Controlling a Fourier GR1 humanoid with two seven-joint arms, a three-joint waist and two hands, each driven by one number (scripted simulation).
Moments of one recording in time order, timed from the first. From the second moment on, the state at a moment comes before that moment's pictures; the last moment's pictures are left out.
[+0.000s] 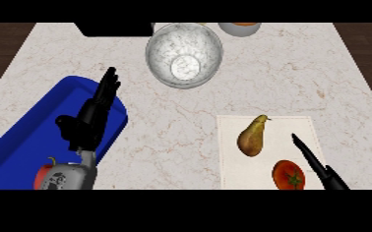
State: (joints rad) left arm -0.13 0.10 -0.10 -1.54 0.00 0.11 0.07; right arm 0.29 -0.27 0.01 -1.50 0.36 0.18 -0.54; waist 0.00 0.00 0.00
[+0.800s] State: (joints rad) left arm -0.13 0.09 -0.07 -1.56 -0.02 0.09 0.09; right arm 0.26 -0.25 0.13 -1.44 0.57 0.10 -0.69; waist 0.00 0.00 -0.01
